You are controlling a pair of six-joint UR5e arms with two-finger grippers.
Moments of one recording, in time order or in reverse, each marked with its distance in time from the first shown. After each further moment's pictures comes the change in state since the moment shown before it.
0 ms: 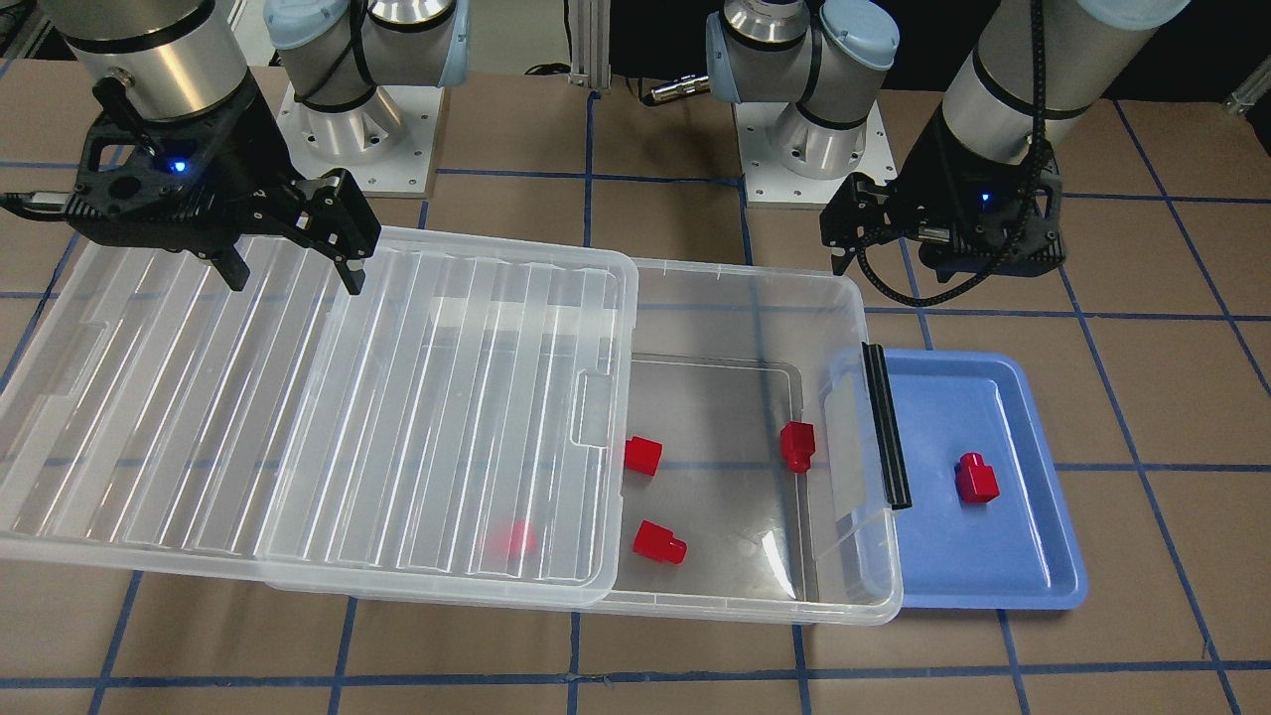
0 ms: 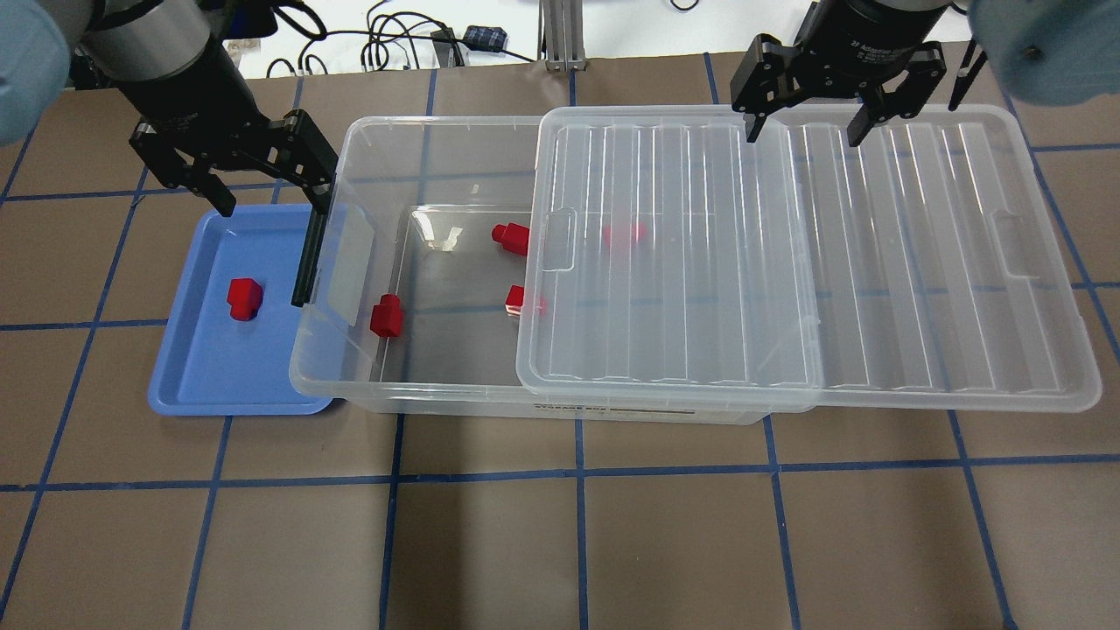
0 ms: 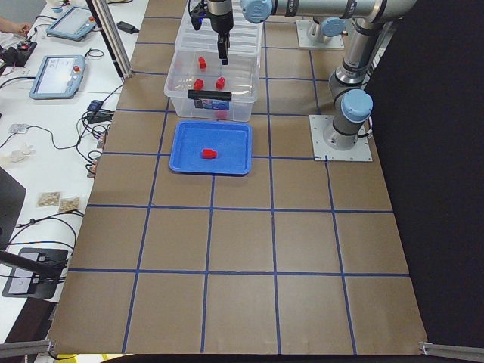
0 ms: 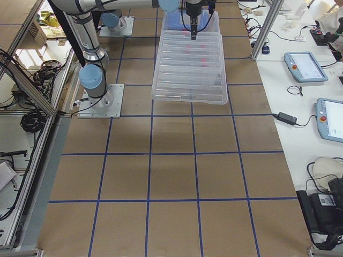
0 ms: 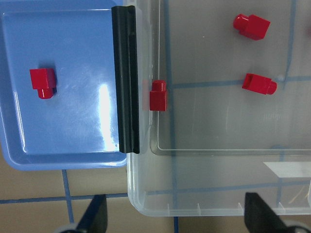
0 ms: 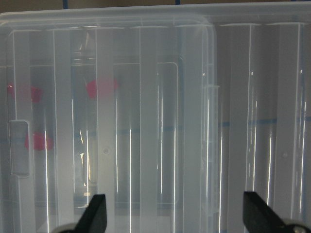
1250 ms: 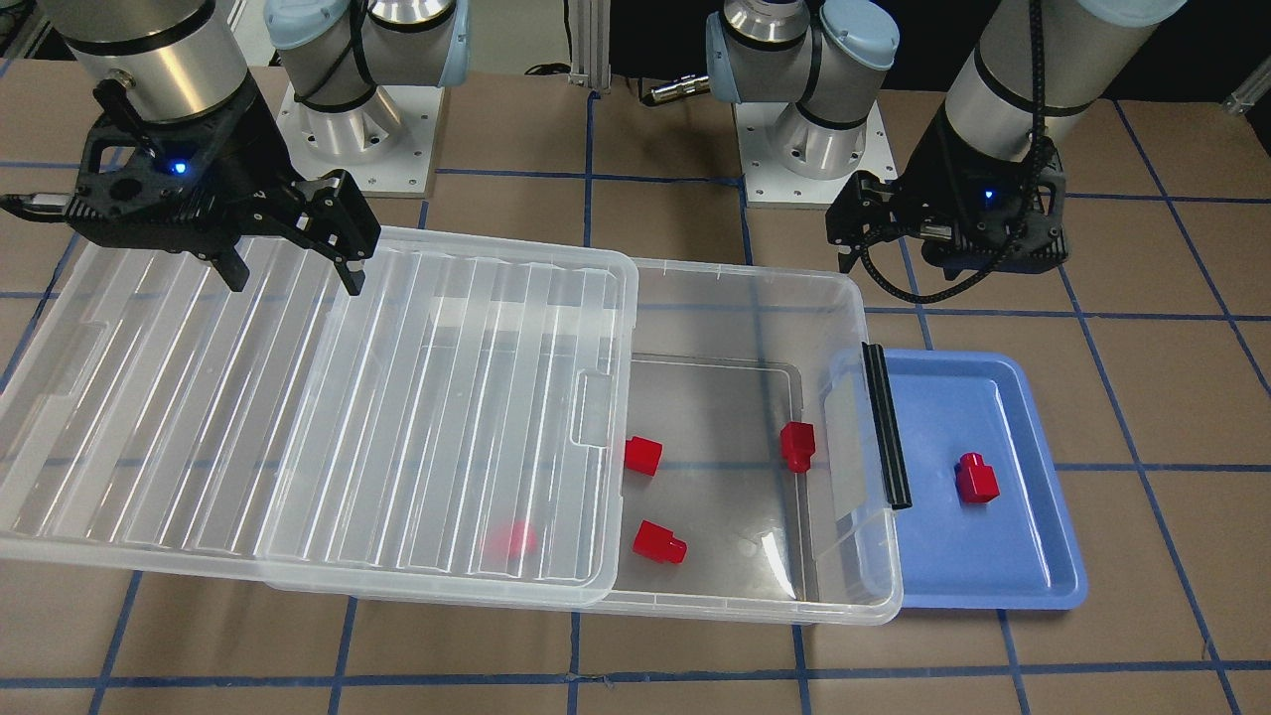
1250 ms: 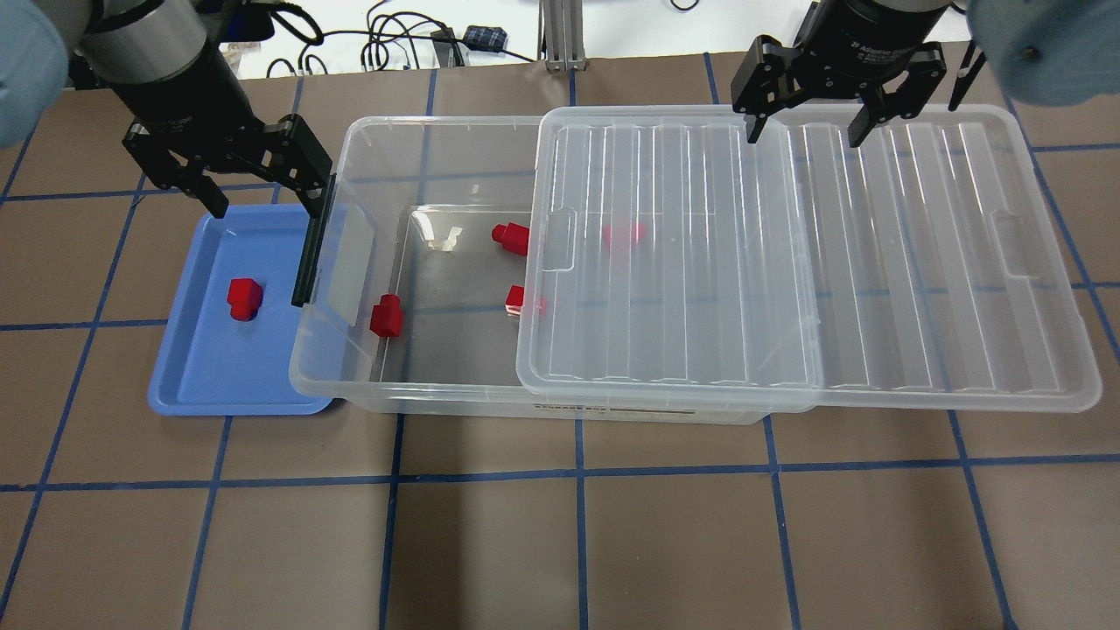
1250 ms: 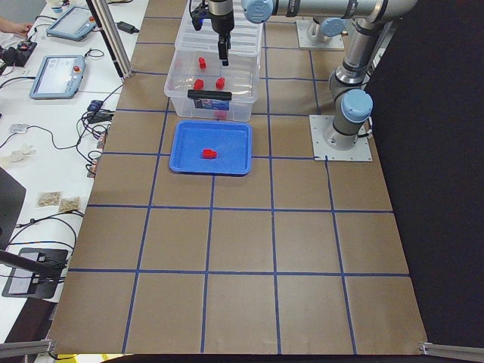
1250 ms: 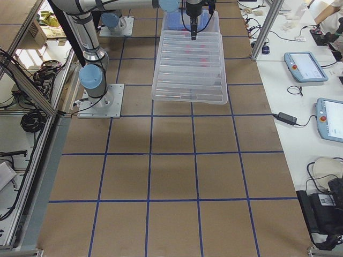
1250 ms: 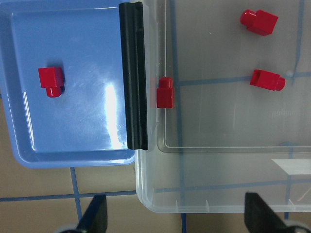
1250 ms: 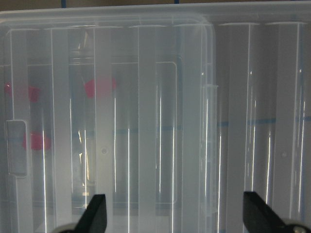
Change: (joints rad) left arm 0.002 0.003 -0.004 0.000 0.017 0.011; right arm 0.000 0.001 0.001 0.000 -0.006 -0.002
